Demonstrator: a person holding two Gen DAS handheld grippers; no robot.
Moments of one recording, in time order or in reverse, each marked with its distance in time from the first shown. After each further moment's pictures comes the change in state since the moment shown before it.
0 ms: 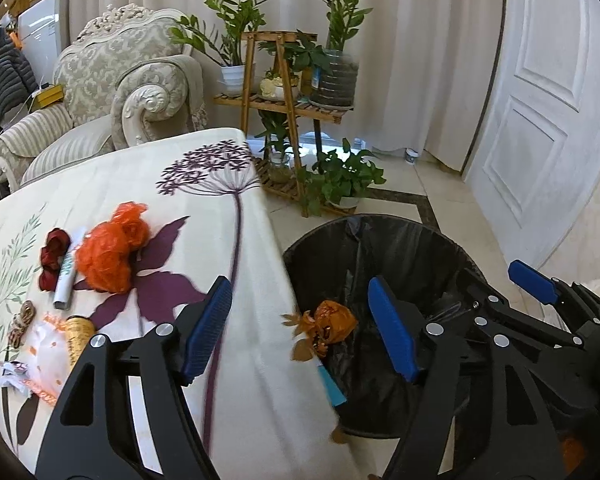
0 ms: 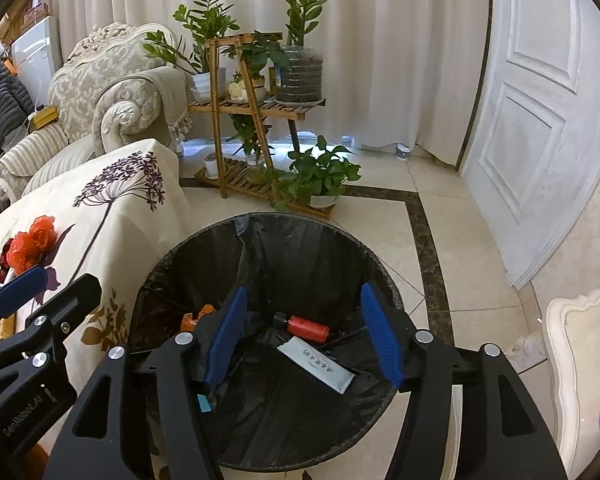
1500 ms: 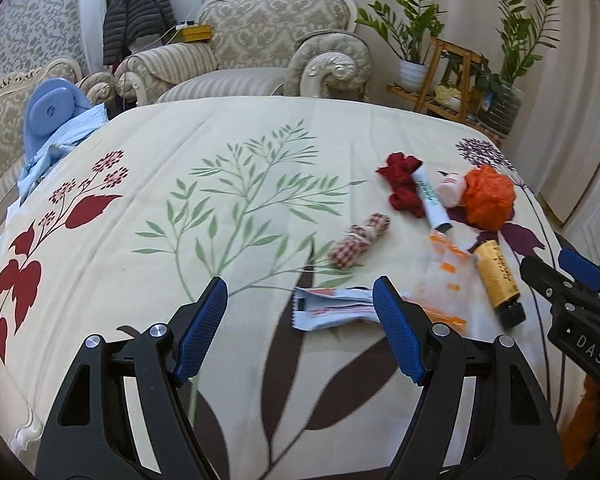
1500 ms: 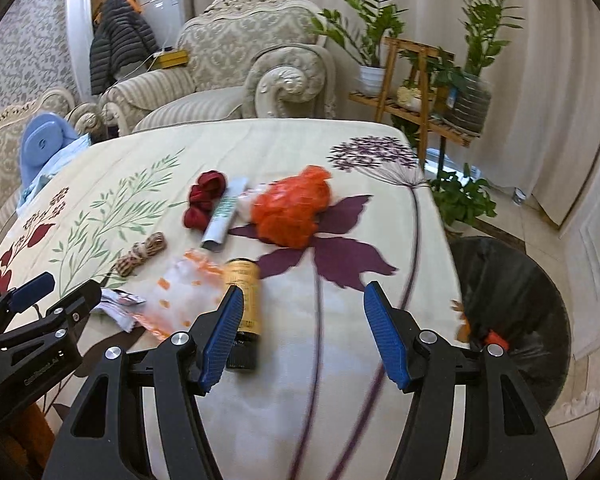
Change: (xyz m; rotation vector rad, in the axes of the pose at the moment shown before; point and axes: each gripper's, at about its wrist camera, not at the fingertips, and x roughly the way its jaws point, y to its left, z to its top) left arm -0.091 0.241 -0.080 -0.301 0.043 0.336; right arm -0.045 0.227 -0.028 -0.304 0.022 0.316
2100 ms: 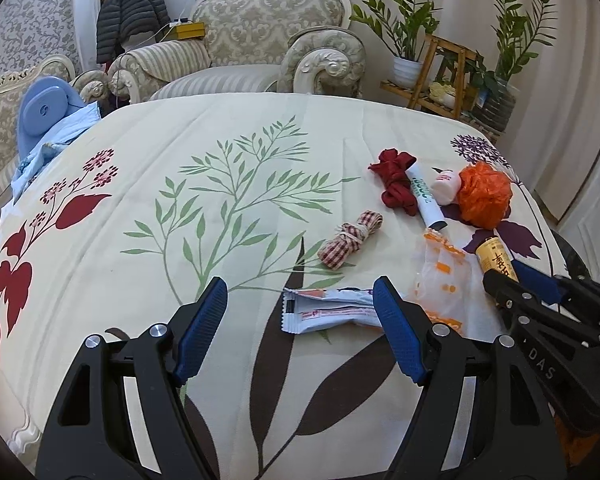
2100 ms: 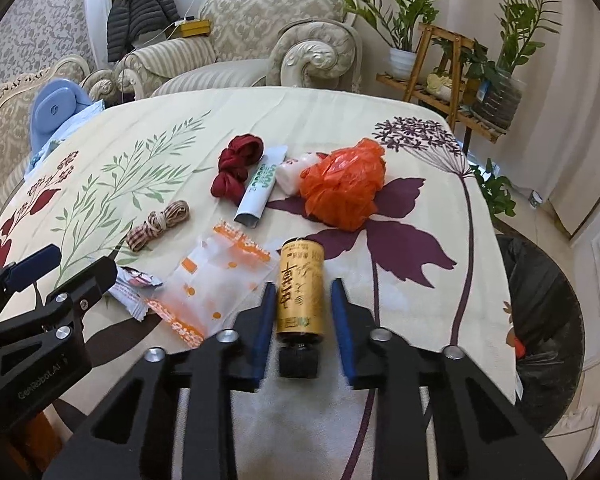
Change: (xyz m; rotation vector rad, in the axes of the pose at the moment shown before) left arm 0.005 -0.006 0.002 0.010 0.009 -0.026; right arm 0.021 0.021 -0.005 -0.068 0.084 0.030
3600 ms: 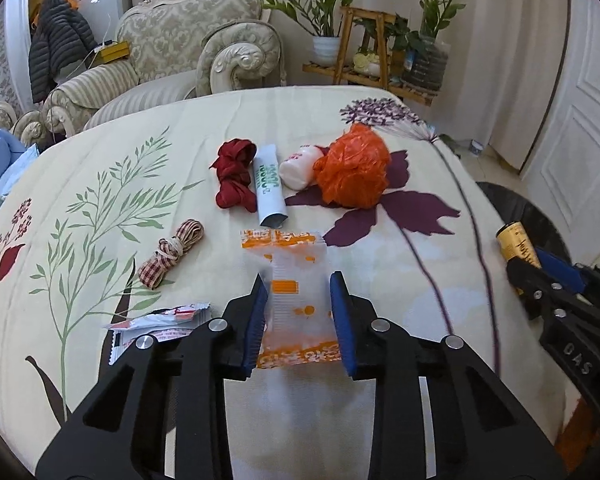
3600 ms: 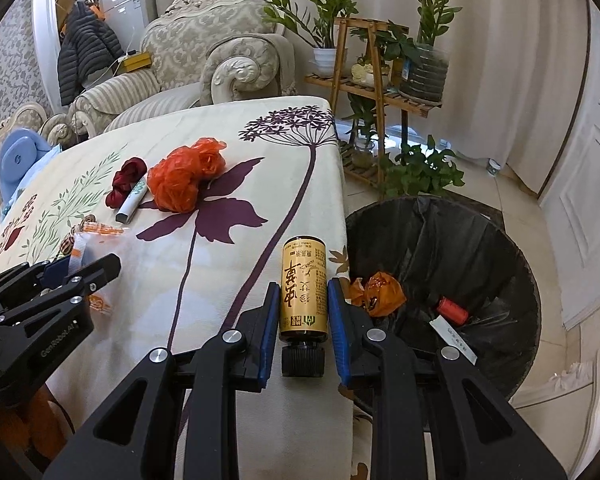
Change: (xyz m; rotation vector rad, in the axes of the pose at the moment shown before) left arm 0.014 -0.105 -0.003 0.185 0.027 -0.140; right arm -0.032 -0.107 -0.038 0.172 -0.049 -0.100
